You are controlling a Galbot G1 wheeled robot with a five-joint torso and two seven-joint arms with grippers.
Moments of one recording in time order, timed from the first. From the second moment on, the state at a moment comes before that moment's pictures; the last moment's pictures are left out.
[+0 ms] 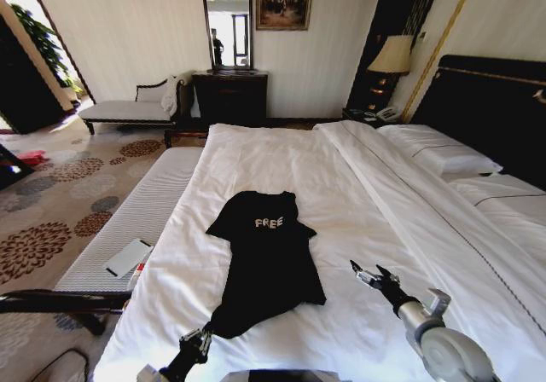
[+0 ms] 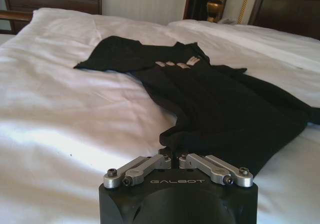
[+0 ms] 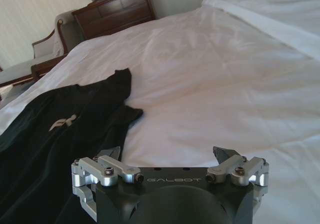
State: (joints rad) left arm 2.06 -0.85 -0.42 -2.16 -0.50 -0.16 -0.05; right arm -1.86 0.99 0.80 2.18 0.95 -0.30 0.04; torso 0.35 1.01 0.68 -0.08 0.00
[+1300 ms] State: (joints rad) left arm 2.01 -0.89 -0.46 -2.22 -0.57 -0.10 -0.09; right arm -1.89 0.94 0.55 2.19 0.86 -0.33 -0.03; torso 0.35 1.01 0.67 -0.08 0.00
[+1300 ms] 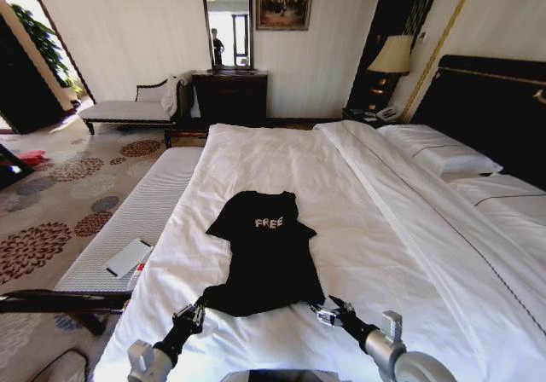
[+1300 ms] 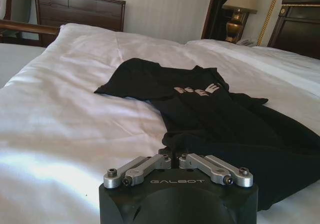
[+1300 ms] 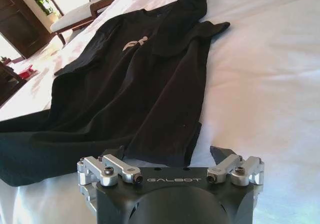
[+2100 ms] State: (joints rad) left arm 1.99 -0.89 -0.43 -2.21 -0.56 -0.09 -0.09; right arm -1.88 0.95 0.54 2.18 0.78 -0.27 0.03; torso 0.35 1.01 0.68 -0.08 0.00
